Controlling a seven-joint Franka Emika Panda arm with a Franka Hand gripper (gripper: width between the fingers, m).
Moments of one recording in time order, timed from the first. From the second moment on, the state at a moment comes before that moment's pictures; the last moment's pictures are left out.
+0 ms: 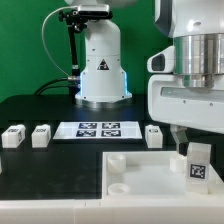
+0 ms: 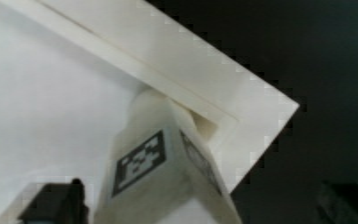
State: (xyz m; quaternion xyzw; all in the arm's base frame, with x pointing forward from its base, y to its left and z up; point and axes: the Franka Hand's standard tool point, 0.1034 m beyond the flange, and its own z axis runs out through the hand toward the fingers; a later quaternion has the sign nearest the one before) arm 0.642 0.125 0.076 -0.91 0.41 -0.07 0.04
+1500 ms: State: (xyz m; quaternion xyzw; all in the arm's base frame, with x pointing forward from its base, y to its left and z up) arm 0.637 0.122 0.076 -0.56 0.83 -0.02 0.06
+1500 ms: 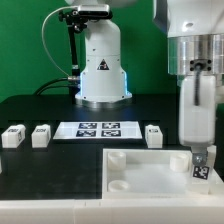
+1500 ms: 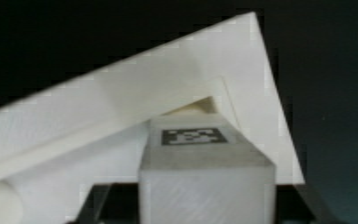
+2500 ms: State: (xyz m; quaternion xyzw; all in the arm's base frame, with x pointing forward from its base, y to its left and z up) arm 0.636 0.127 0.073 -0.88 0.47 -0.06 0.03
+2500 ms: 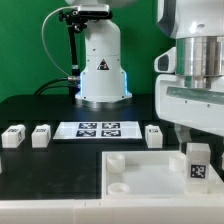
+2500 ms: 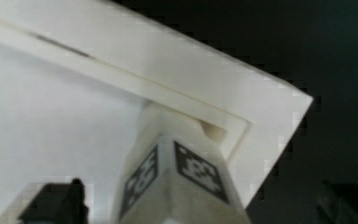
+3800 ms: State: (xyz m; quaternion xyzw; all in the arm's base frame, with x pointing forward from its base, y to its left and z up) arm 0.641 0.113 0.073 -0.92 0.38 -0.08 0.01
